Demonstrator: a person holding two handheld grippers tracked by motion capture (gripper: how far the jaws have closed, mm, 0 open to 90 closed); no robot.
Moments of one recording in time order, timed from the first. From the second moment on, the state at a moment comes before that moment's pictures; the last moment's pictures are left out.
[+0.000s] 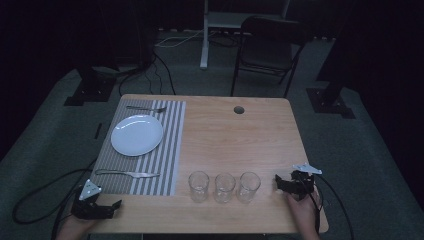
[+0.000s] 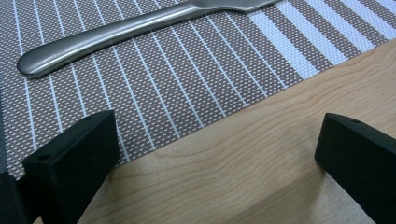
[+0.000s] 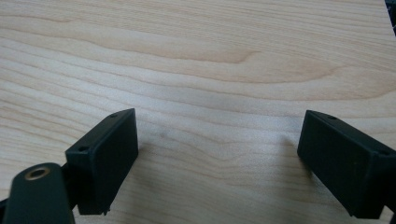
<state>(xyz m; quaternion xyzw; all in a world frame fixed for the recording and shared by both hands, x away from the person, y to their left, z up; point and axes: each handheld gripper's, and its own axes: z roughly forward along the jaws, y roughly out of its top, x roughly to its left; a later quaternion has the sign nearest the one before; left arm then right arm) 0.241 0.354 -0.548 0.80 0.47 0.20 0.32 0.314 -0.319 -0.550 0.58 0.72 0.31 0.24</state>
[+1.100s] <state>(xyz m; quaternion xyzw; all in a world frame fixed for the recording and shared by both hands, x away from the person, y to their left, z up) 0.235 0.351 -0.534 0.80 0.46 0.17 0.34 0.314 -0.319 -0.550 0.58 0.72 0.31 0.24</state>
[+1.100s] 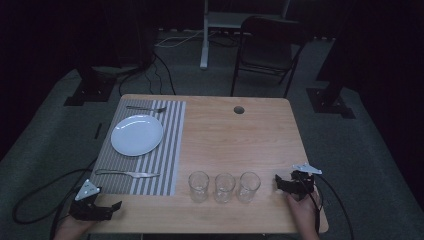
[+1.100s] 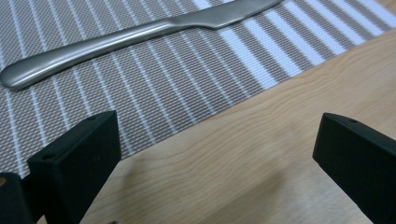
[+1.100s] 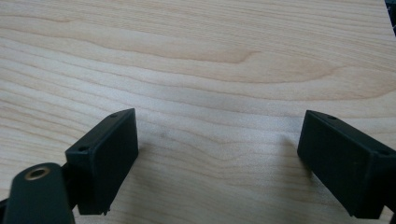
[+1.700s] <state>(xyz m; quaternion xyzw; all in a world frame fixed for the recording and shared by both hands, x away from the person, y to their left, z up) 0.242 0.315 -0.523 0.82 0.42 0.16 0.35 0.314 -0.319 -0.550 0.58 0.72 0.31 0.24</state>
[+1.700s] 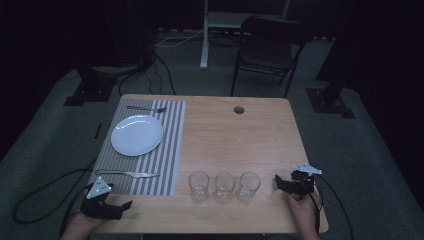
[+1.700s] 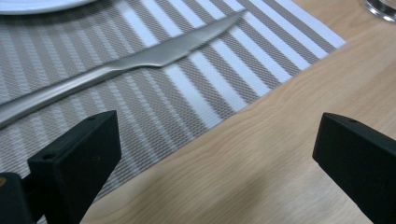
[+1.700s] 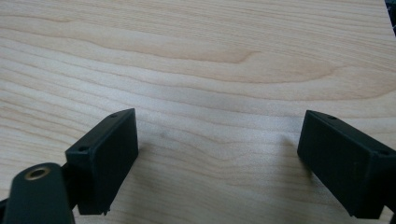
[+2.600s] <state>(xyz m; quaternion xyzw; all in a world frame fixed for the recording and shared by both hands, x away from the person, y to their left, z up) 0.265 0.245 -0.500 0.85 0.34 0.13 0.38 0.314 -0.319 -0.550 0.58 0.72 0.31 0.24</state>
